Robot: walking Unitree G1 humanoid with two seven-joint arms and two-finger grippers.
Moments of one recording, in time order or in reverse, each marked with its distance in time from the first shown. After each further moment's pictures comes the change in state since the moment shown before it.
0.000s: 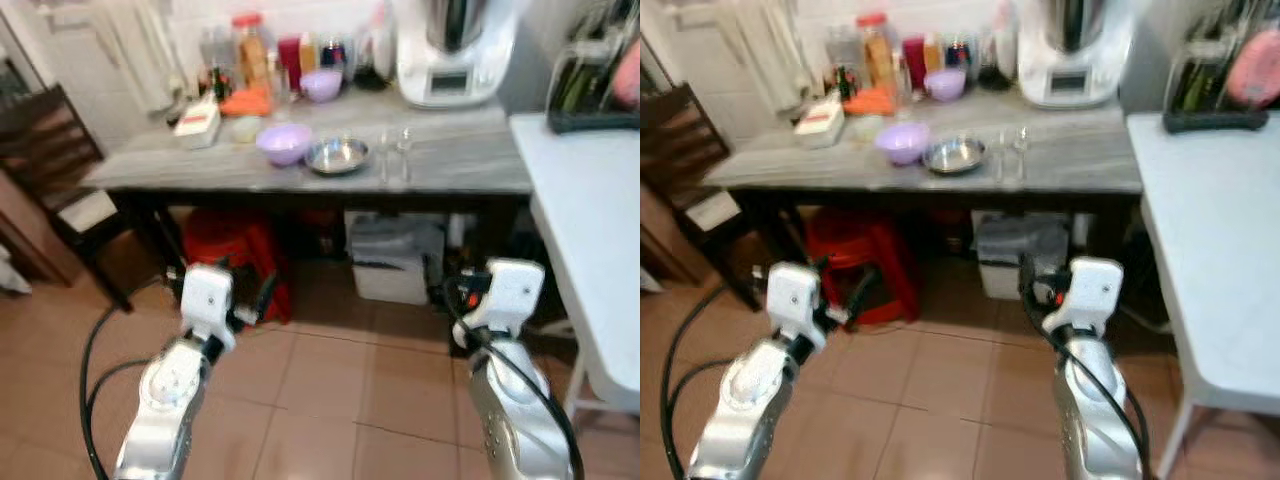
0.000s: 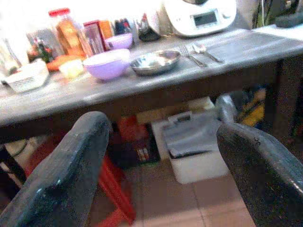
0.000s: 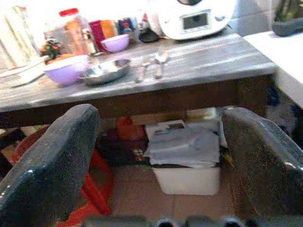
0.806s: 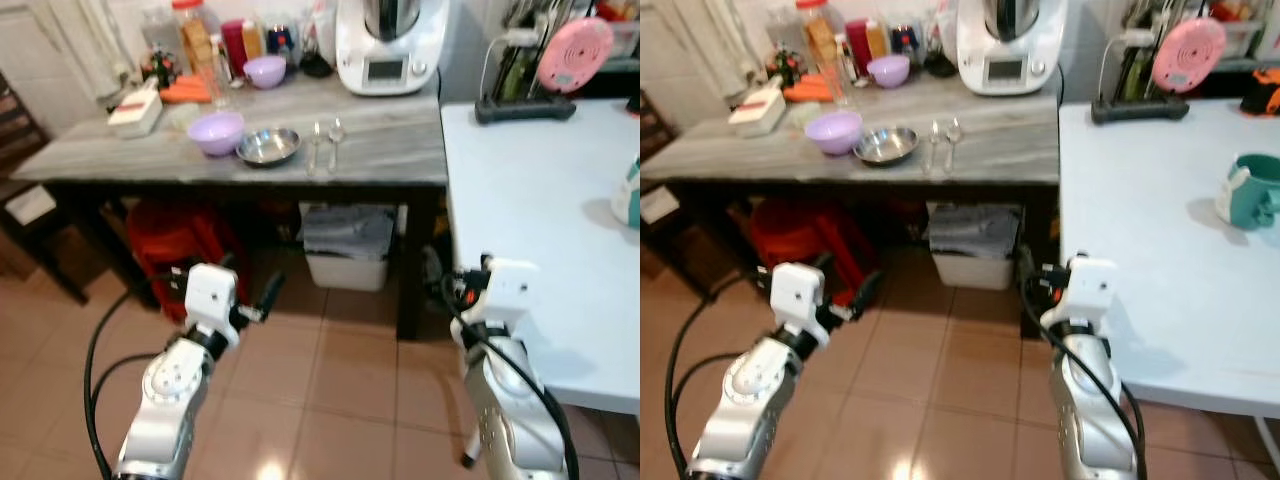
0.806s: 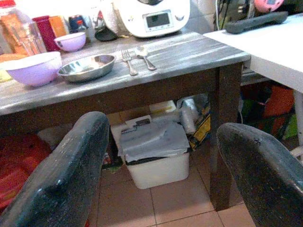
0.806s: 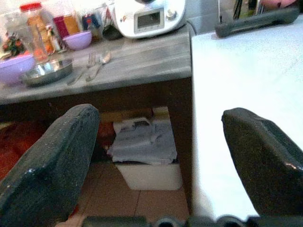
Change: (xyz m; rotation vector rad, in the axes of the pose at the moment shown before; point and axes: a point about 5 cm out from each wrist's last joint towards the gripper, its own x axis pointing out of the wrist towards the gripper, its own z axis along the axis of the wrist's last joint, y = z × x) left arm 0.004 -0.002 0.003 -0.016 -0.012 -0.019; right arm 0.005 0.002 0.002 0.003 -0.006 -0.003
